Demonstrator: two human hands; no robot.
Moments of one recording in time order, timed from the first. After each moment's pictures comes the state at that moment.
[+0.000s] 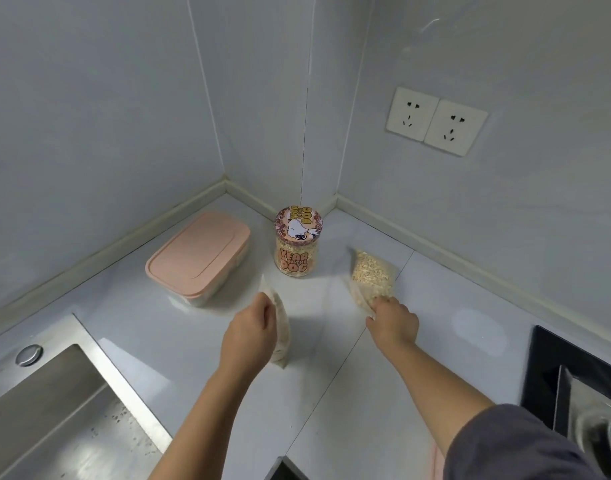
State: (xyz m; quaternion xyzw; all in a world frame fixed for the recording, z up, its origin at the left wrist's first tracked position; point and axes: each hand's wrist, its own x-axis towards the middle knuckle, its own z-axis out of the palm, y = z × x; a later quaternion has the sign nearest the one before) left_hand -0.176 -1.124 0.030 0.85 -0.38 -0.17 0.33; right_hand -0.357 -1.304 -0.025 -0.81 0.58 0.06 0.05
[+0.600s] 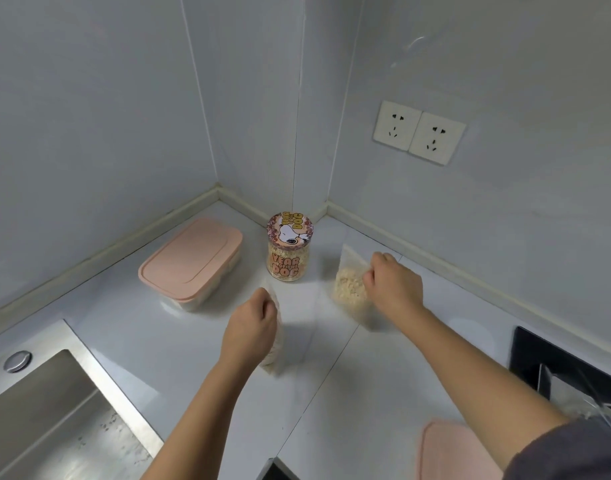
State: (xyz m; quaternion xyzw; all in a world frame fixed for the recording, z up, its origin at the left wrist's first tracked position) left_hand -0.187 -1.134 0.053 0.83 -0.37 -0.19 0.38; right_hand -0.352 -1.315 0.071 -0.87 0.49 -0.07 -0.01
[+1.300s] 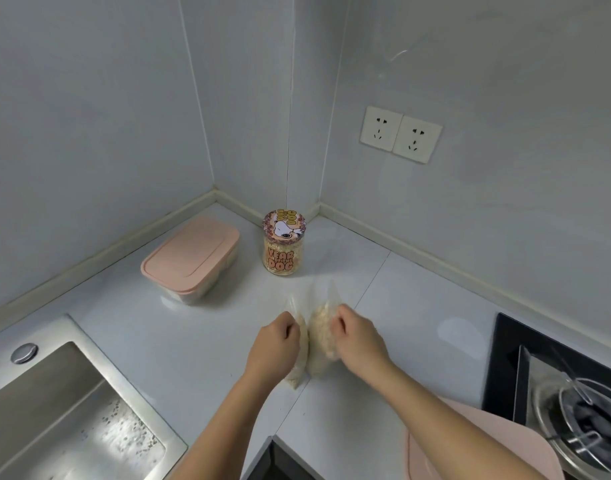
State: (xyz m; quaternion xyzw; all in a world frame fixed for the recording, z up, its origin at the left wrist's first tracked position) left_hand -0.242 -1.108 0.040 0.79 -0.38 -0.29 0.38; right_hand -0.372 -1.193 0.053 -0.81 0.49 -0.13 0.30
